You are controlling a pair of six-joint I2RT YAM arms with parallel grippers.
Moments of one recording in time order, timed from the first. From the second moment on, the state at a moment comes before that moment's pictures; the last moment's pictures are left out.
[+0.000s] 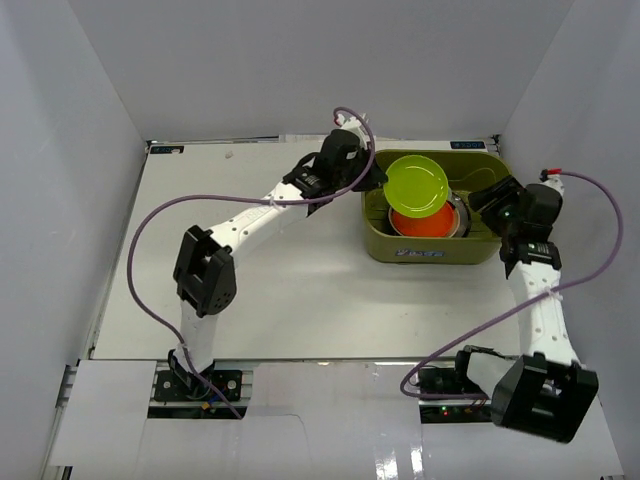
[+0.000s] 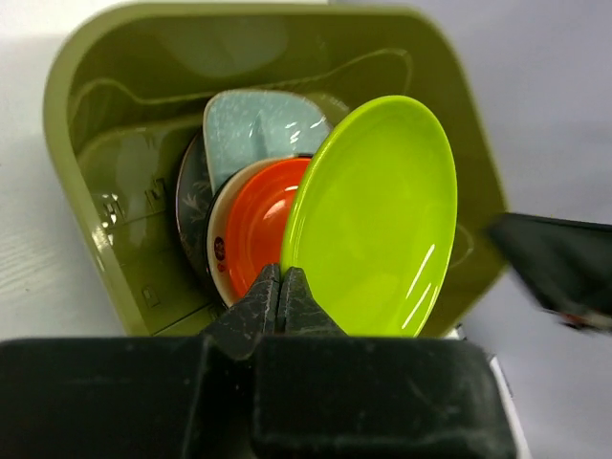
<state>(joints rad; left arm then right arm) -0.75 1.96 1.83 -0.21 0.06 -0.65 -0.18 1.11 0.85 -0.20 -0.16 0.62</state>
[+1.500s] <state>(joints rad) -0.83 0.44 1.14 -0.24 -0.11 -0.36 -0.21 0.49 1.02 -0.06 -0.92 0.78</state>
